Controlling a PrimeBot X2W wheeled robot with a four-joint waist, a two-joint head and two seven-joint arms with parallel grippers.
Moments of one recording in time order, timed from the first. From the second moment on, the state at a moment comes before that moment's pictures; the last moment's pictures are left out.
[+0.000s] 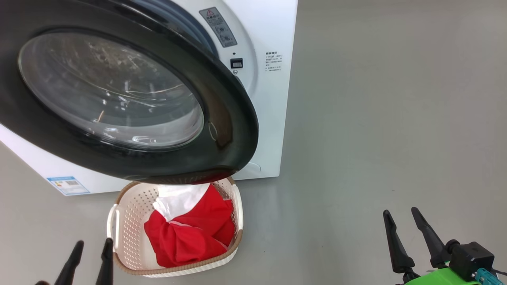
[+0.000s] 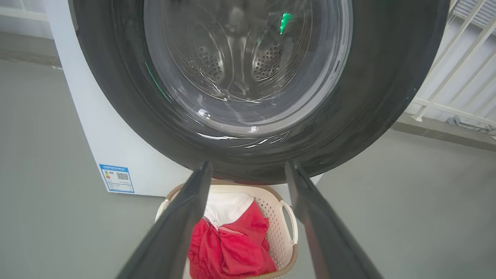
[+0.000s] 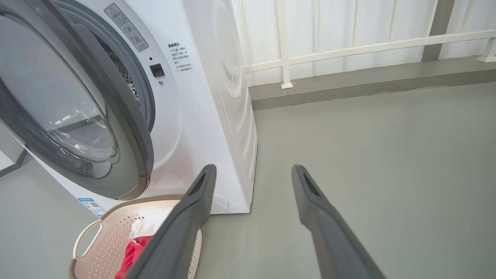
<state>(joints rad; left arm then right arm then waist) 0.08 0.25 0.01 0.19 -0.57 -0.12 -0.25 0.08 -0.04 -0.01 0.19 0.33 0.13 -0.26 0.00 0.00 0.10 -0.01</state>
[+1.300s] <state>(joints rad) 0.11 0.12 0.05 0.11 -0.28 -0.13 -0.25 0.07 -0.04 0.02 0.19 0.33 0.13 -0.26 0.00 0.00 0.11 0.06</state>
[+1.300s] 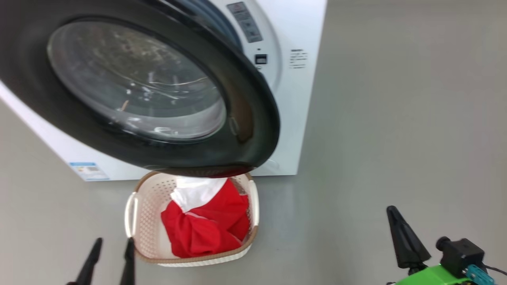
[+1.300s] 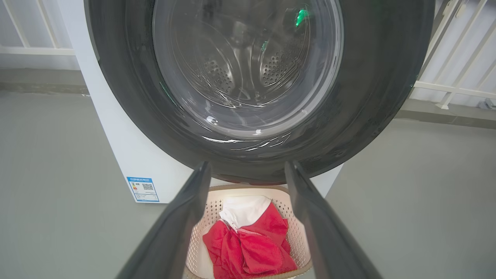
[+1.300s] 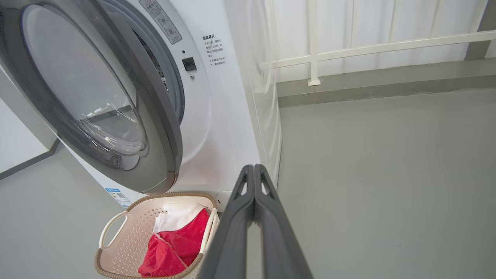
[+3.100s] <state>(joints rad) -0.15 0.07 -0.20 0.15 -0.41 -0.13 -0.25 -0.62 -0.06 0.00 0.35 0.22 0.13 -0.26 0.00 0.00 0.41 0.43</state>
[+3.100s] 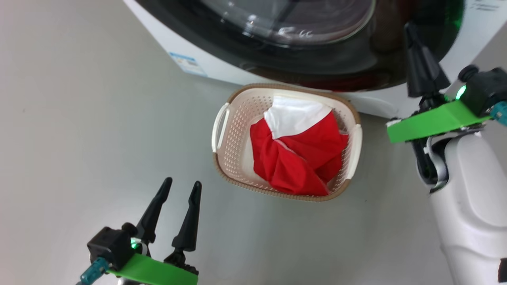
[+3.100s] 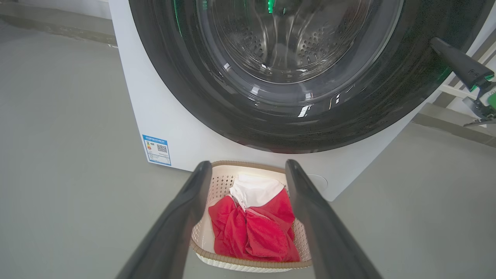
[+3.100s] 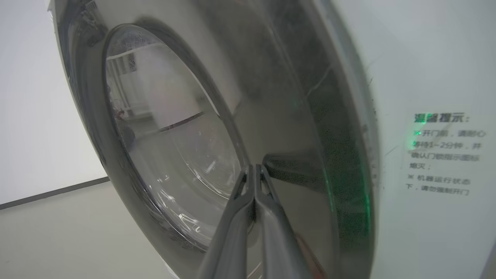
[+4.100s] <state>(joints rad) -0.17 0.09 -0.17 0.17 -0.44 -0.13 -0.25 -0.46 -0.07 0.08 0.33 0.26 0.13 -0.26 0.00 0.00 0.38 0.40</state>
